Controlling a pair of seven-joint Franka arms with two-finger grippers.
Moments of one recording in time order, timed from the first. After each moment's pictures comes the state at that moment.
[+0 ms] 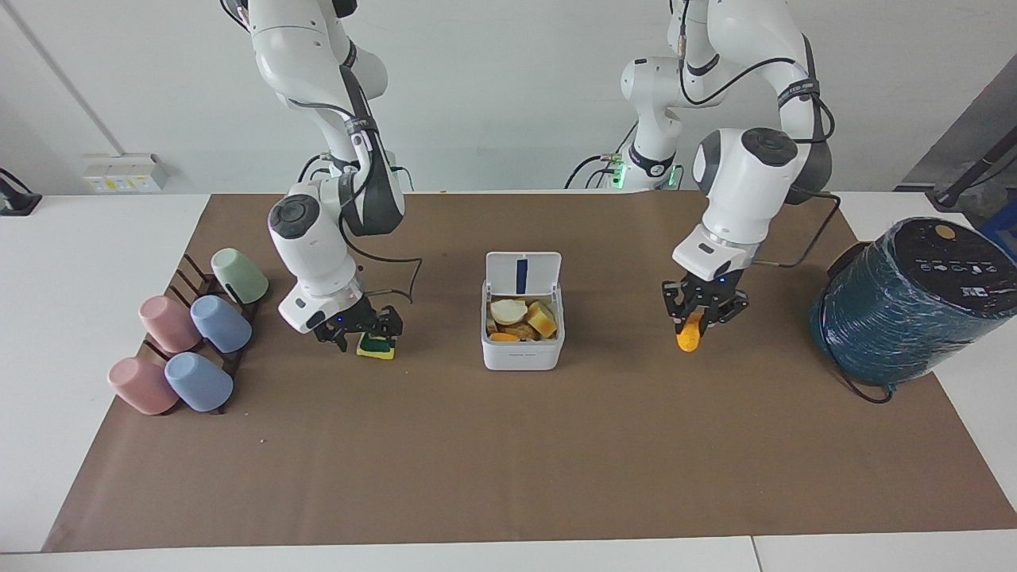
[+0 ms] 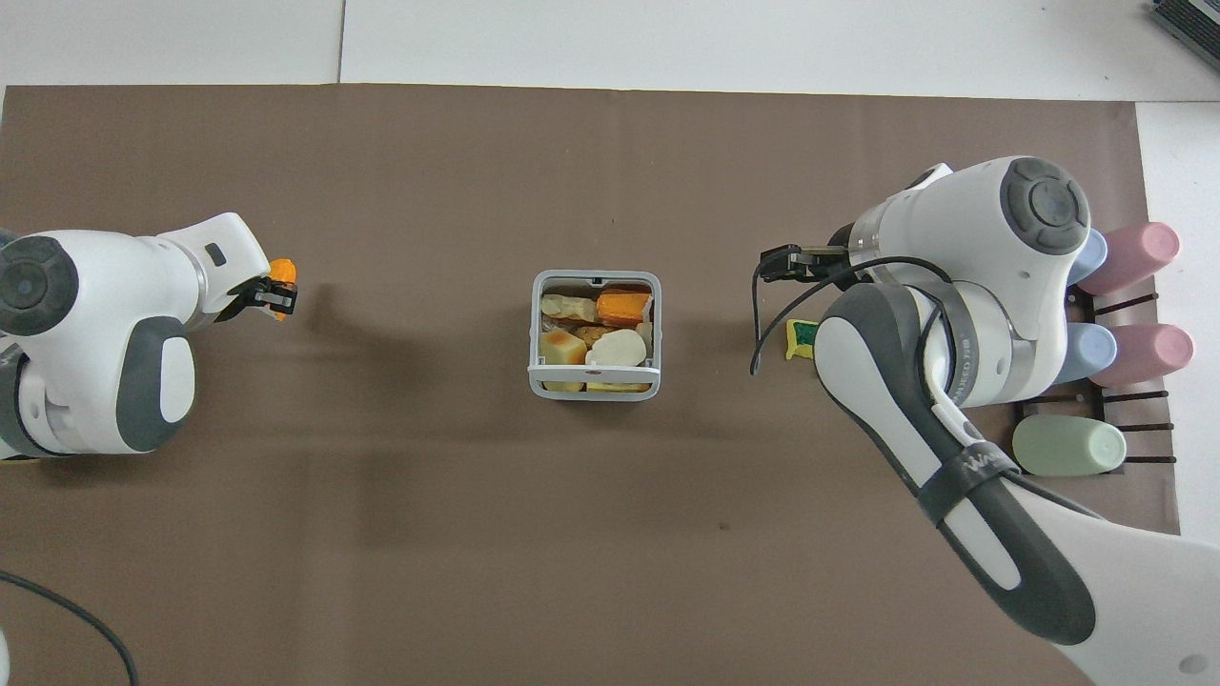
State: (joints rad) left arm -0.23 0.15 -0.07 -1.89 0.00 2.28 -0.08; right arm 0.24 0.27 -0.07 -2.04 0.13 2.38 0.08
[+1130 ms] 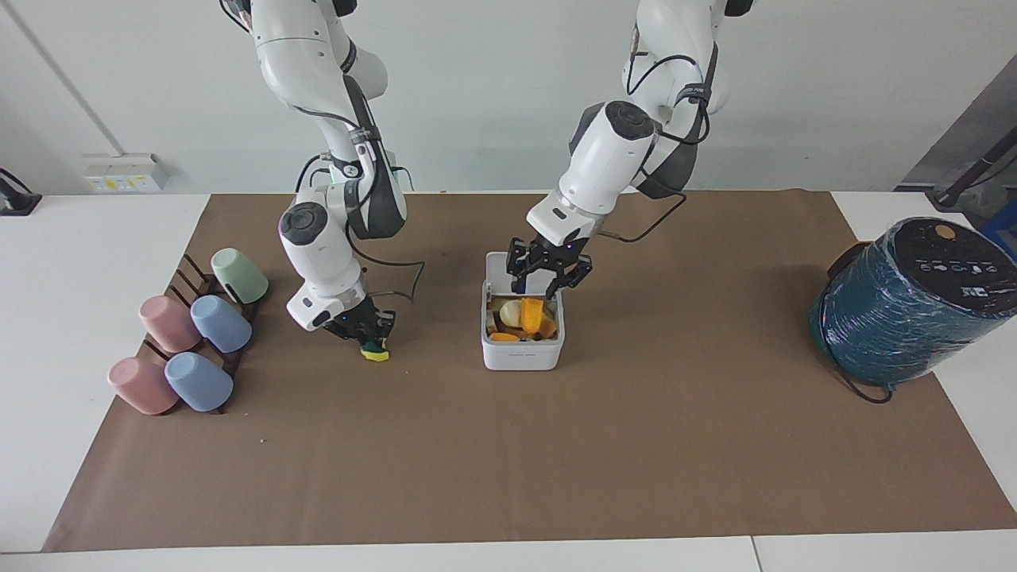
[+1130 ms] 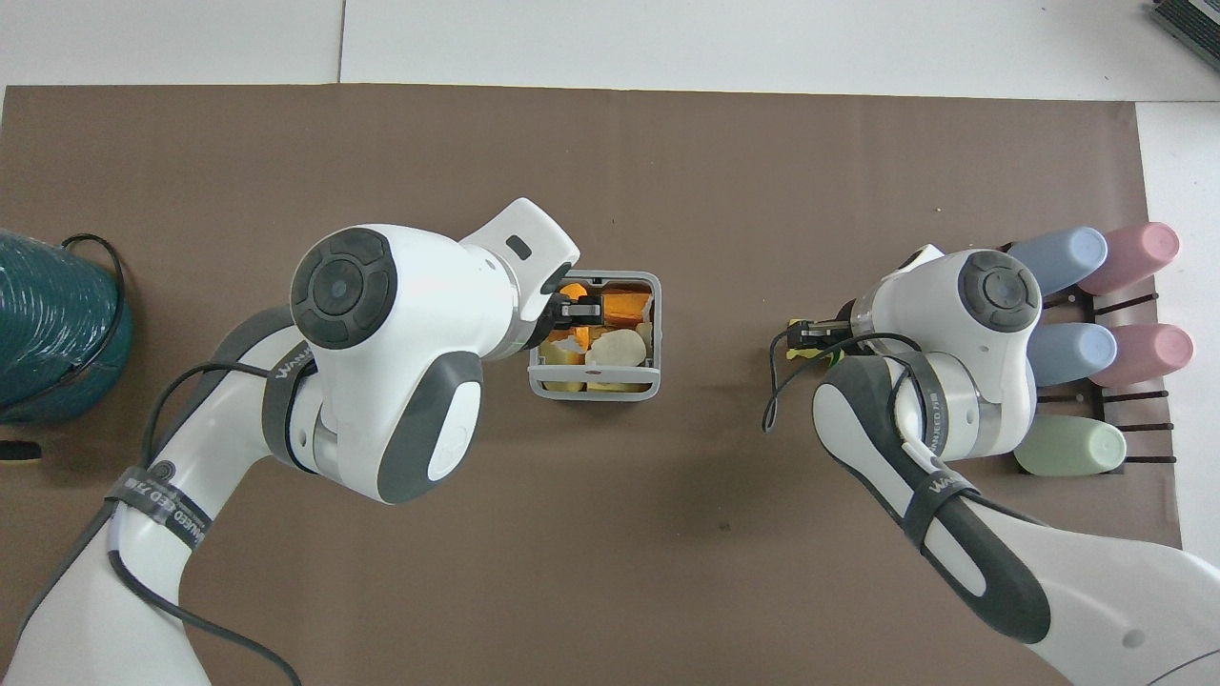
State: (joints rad) left arm -0.53 0.19 -0.06 -1.83 -0.28 2.30 -0.35; right arm 0.24 0.27 -0.07 -2.10 0.13 2.42 0.12
